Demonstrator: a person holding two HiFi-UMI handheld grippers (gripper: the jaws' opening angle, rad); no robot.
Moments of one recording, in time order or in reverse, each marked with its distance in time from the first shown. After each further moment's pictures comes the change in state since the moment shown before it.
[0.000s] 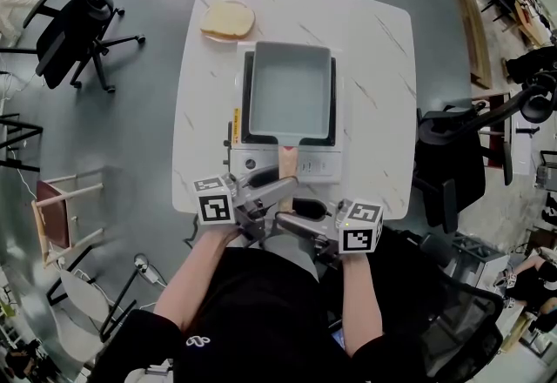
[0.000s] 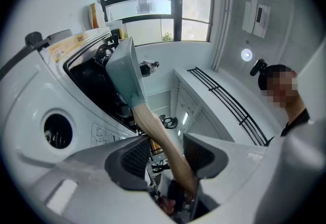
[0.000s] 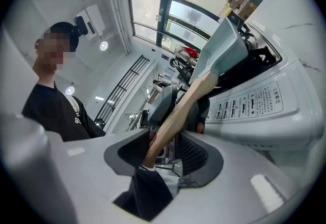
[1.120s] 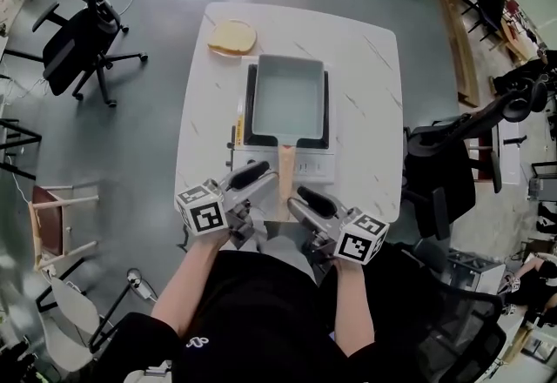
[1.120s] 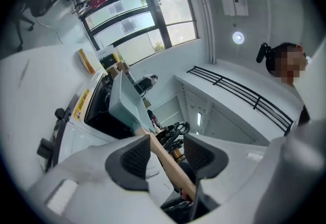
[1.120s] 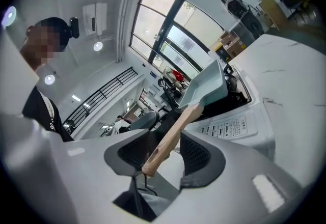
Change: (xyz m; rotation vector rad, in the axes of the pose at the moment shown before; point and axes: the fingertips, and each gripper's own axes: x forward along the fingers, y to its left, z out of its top) left arm -0.041 -0.021 0.024 0.242 -0.100 0.171; right arm -0.032 0.006 0.027 -0.114 -0.238 -0.265
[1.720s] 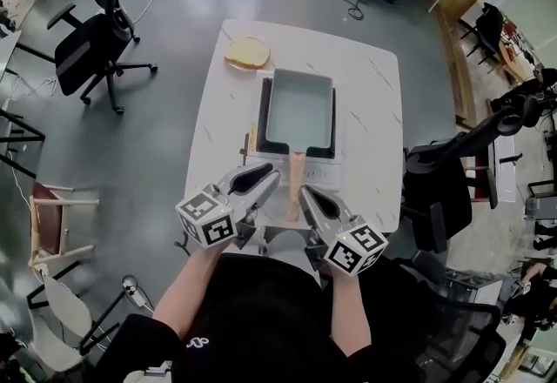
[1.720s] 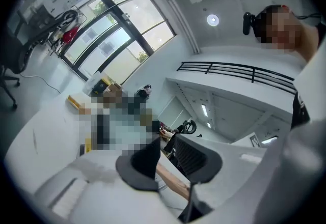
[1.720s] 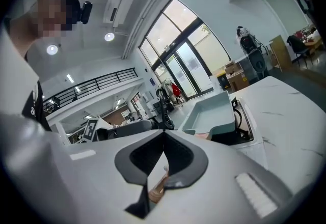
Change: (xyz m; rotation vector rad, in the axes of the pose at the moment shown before) left arm -0.023 -0.039 0.037 0.364 -0.035 0.087; right arm 0.009 0.035 0.037 -0.255 -0.146 -0.146
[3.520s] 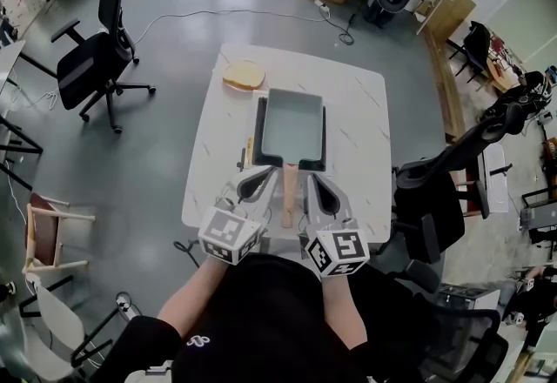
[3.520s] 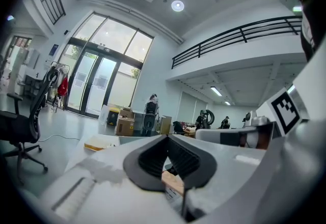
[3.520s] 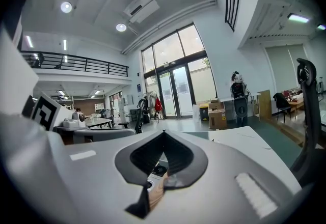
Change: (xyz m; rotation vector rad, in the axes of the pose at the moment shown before) left arm 0.008 -0.031 0.039 0.445 -0.021 0.246; right arm -0.006 0.004 0.063 -0.328 -0.188 -0.293
